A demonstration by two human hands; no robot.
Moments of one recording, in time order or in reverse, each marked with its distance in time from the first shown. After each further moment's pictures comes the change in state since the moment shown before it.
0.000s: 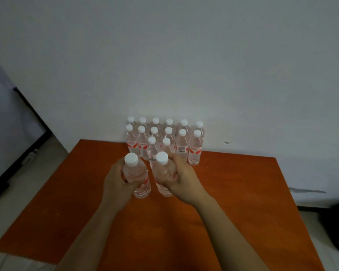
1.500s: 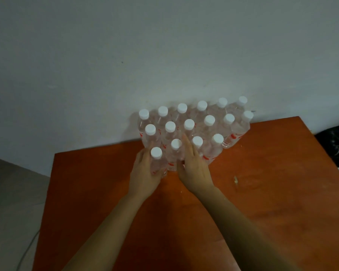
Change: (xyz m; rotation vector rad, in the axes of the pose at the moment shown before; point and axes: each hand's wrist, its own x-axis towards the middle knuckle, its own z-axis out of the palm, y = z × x) left_hand 0.253 -0.188 -0.004 0.113 -0.479 0.127; right_hand 0.203 0.039 0.186 -0.405 0.318 0.372
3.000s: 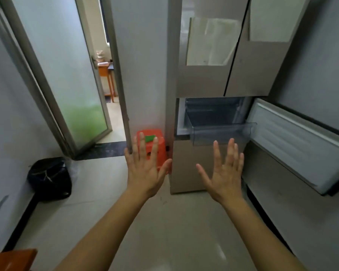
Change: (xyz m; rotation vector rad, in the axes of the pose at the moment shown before) left_hand -0.652 0.650 0.596 0.222 -0.555 1.547; right_hand -0.928 0.356 -0.562 -0.873 1.025 1.298
